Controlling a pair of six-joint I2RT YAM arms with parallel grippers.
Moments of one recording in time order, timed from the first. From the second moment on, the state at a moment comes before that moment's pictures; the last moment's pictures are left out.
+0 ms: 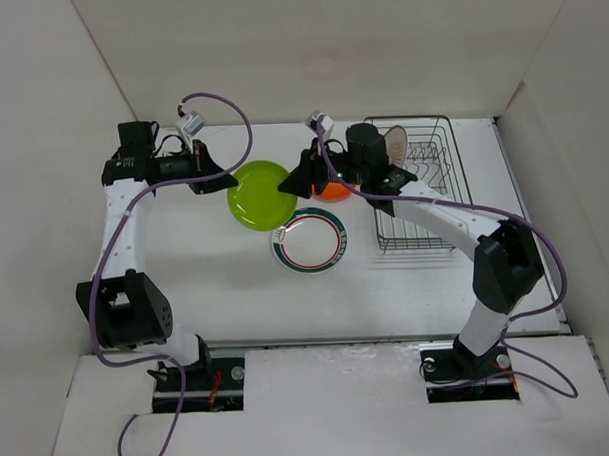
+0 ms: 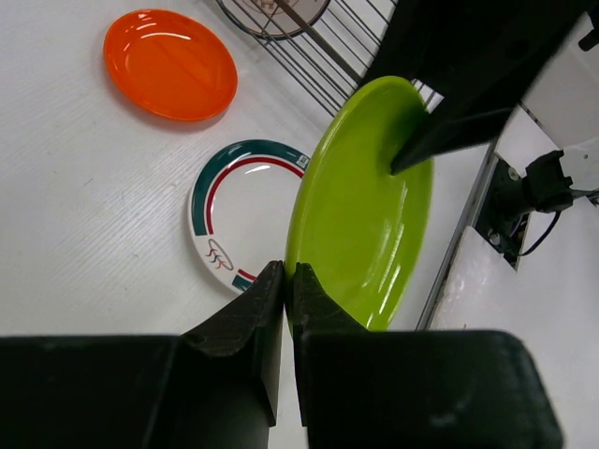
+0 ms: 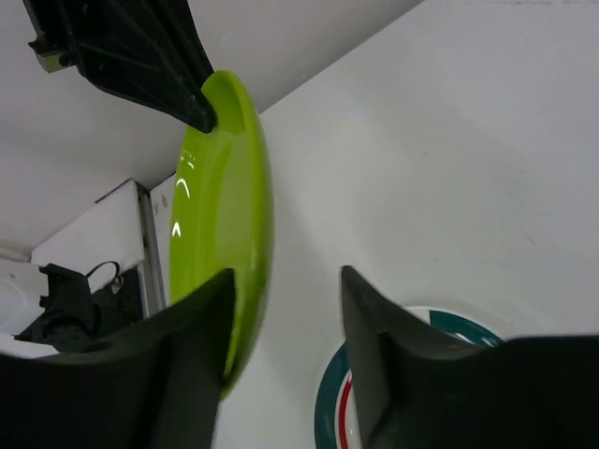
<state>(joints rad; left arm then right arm) 0.12 1.52 1.47 -0.84 1.16 0.33 0.63 1.72 1.41 0.14 -0.62 0.31</state>
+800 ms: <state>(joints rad) 0.12 1.37 1.36 -0.61 0.95 0.14 0.21 1.46 1.42 -0.11 -0.27 0.26</state>
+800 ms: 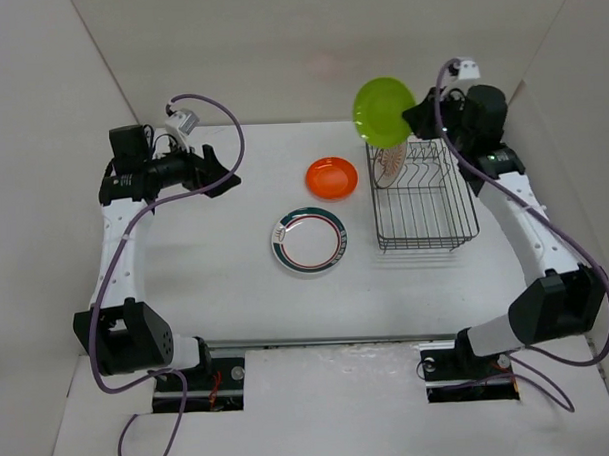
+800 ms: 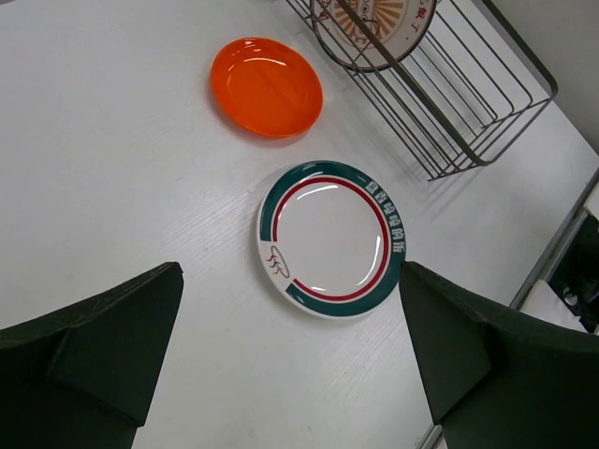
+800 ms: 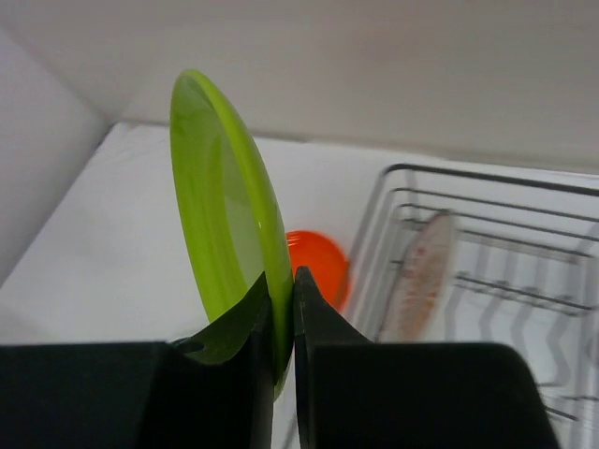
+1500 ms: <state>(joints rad) 0.12 1.36 1.35 -0.61 0.91 0.16 -0.09 1.54 1.34 -0.10 0.06 0.09</state>
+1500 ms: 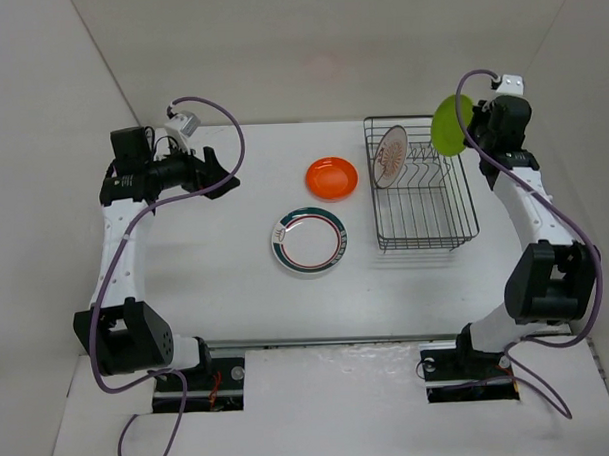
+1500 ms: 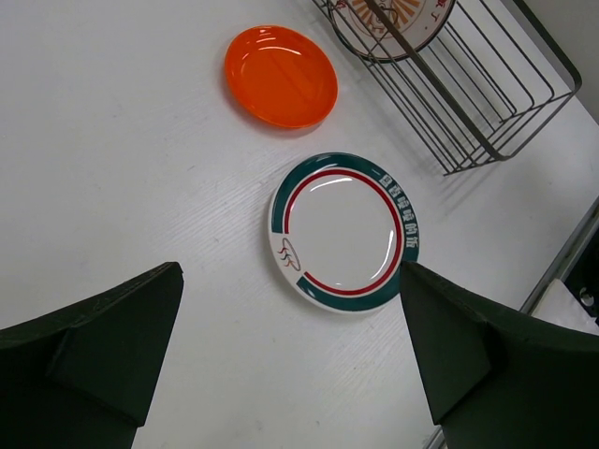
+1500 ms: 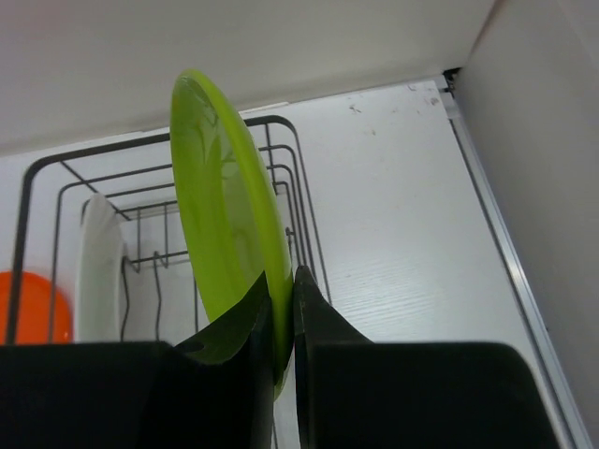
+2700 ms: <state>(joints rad) 0.12 1.37 1.32 -0.63 0.95 0.20 -0.11 1.72 1.31 -0.01 0.19 0.06</state>
